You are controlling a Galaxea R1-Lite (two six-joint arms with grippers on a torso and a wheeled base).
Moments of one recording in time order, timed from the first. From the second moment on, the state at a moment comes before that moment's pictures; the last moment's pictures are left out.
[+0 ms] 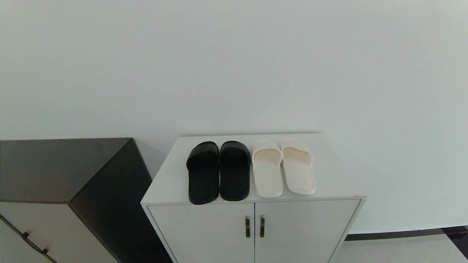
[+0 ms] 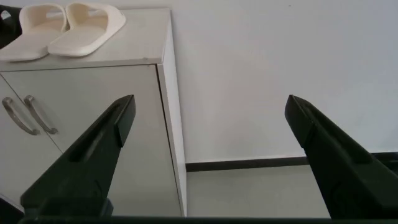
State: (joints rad) left arm 0.00 0.00 0.00 0.00 -0.02 0.01; right arm 0.00 0.00 0.00 0.00 -0.02 -0.02
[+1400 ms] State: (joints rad) left arm 0.00 0.00 0.00 0.00 -0.02 0.02; right arm 0.50 1.08 -0.61 -0.16 0.03 0.36
